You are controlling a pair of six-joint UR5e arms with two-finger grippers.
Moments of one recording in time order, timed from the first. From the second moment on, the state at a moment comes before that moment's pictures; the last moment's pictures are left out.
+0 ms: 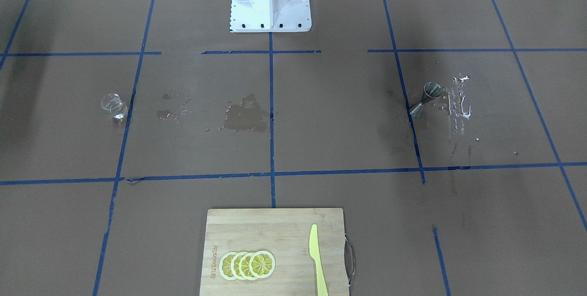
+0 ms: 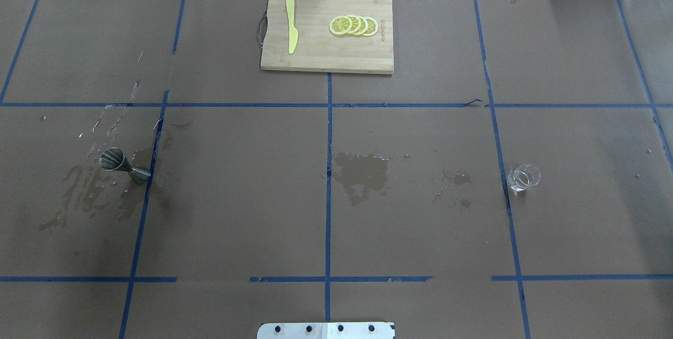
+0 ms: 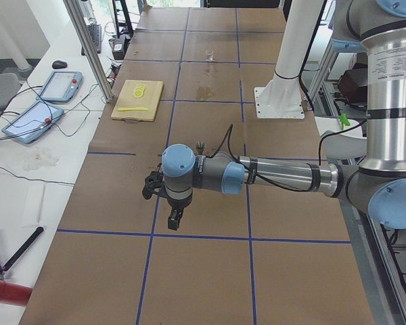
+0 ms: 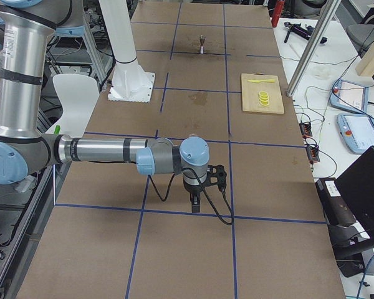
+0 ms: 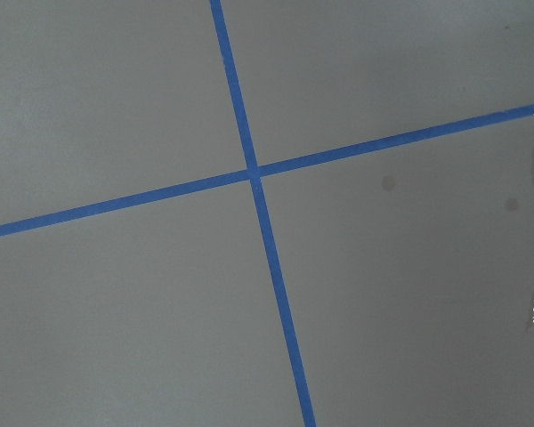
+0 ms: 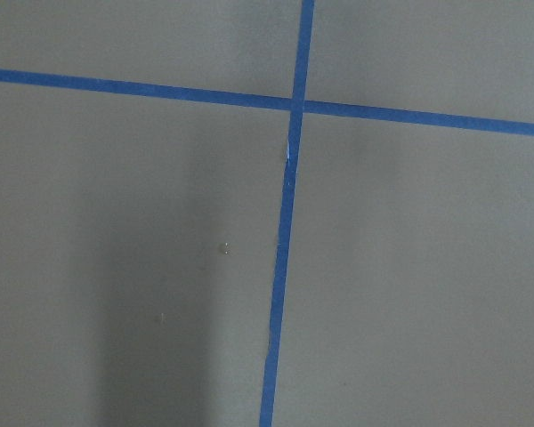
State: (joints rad) left arm -1.55 -1.47 -1.76 -1.62 -2.35 0.10; right arm 1.52 -1.77 1.79 -1.48 2.31 0.02
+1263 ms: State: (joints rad) left arm -1.52 -1.48 -1.76 -1.73 -2.36 0.10; right arm 1.52 -1.72 1.89 -1.48 2.30 0.04
